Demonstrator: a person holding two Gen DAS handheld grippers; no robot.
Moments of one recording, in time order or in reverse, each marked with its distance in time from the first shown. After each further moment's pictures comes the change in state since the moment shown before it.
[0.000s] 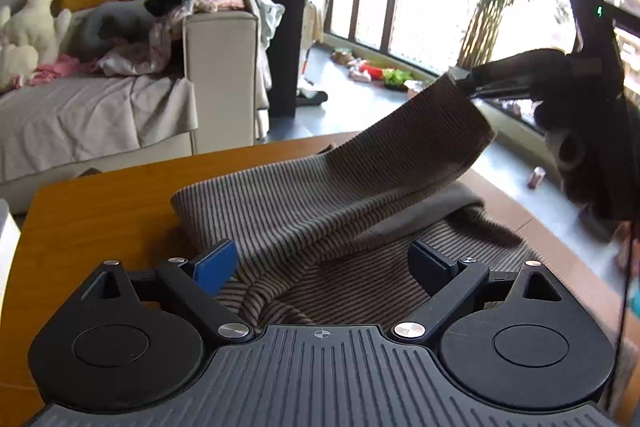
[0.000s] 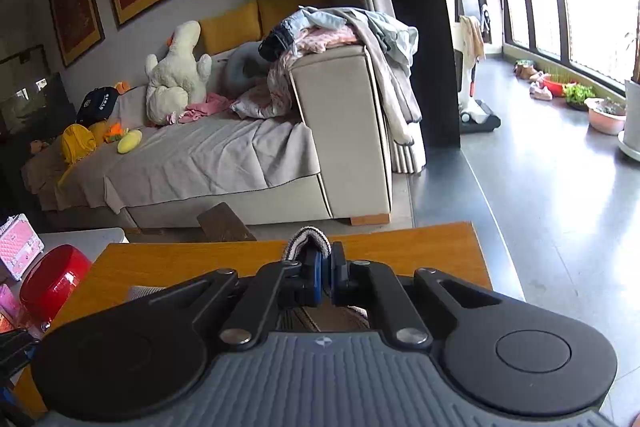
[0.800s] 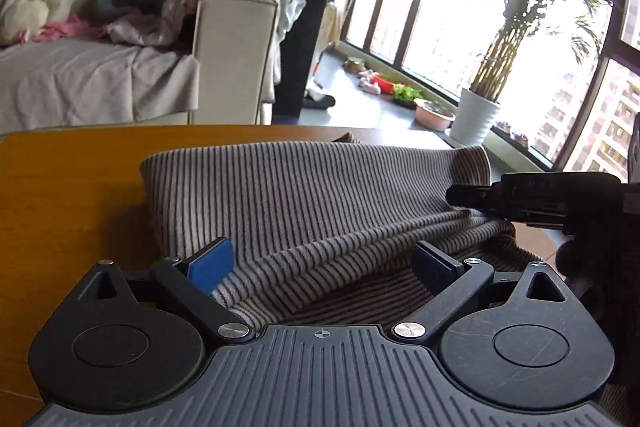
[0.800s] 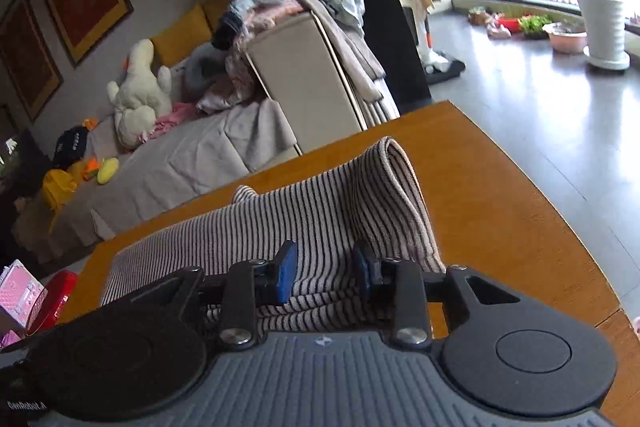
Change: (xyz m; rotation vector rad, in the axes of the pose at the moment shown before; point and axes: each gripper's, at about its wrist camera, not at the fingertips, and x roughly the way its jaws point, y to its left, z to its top) left arm 0.041 0.021 -0.014 -0.183 -0.081 -0.087; right arm 0.003 0.003 -0.102 0.195 -0.046 -0.030
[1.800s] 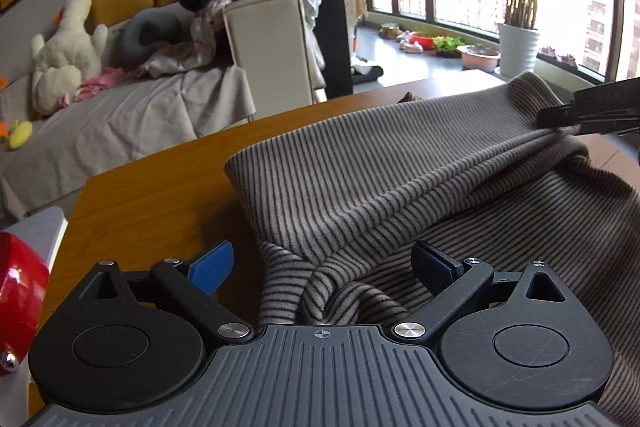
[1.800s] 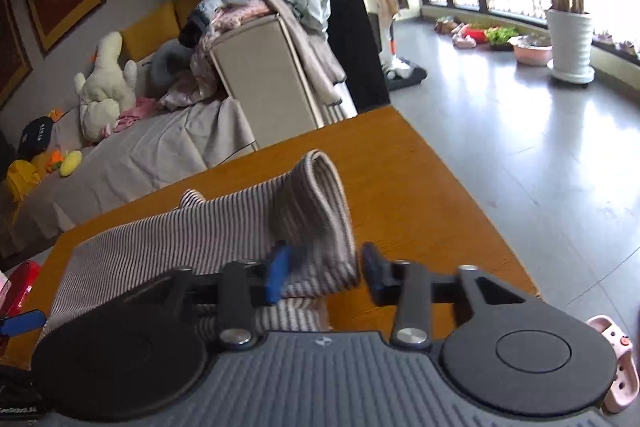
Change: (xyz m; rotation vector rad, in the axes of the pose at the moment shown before) left arm -0.023 0.001 -0.011 0.240 0.095 0.296; right arm -0.023 -0.007 0.008 -0.014 0.028 -0.110
